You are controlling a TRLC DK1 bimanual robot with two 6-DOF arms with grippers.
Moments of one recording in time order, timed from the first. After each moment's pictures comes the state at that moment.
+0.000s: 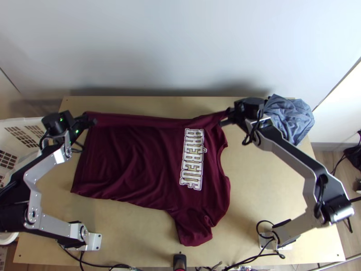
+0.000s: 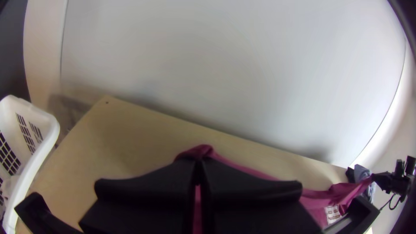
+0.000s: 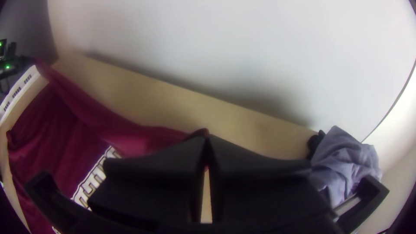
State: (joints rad) left arm 0.23 1.58 0.88 0.36 0.25 -0.23; right arm 0.34 1.65 1.17 -0.02 0.08 -0.08
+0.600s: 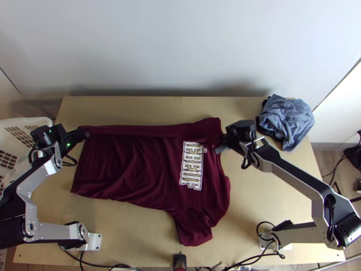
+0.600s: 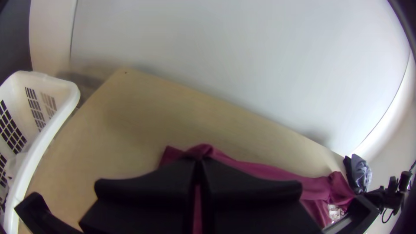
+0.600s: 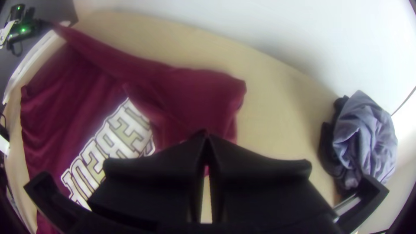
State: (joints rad) left arm 0.35 1.47 0.75 0.24 0.37 -0.18; right arm 0.47 1.49 0.93 -0.12 0.07 -0.06
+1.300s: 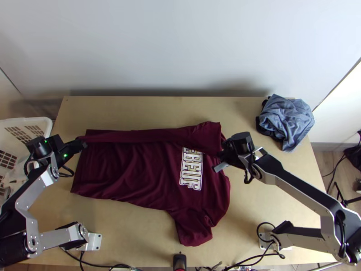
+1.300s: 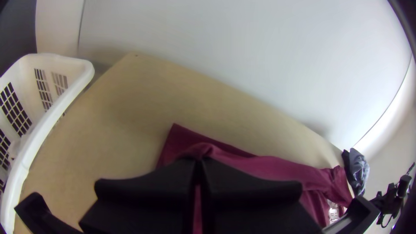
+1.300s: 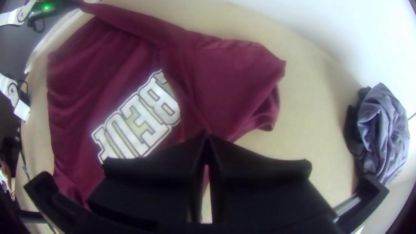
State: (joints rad) left arm 0.41 1.34 0.63 0.16 0.42 -0.15; right arm 0.56 1.36 0.85 -0.31 -0.02 -0.06
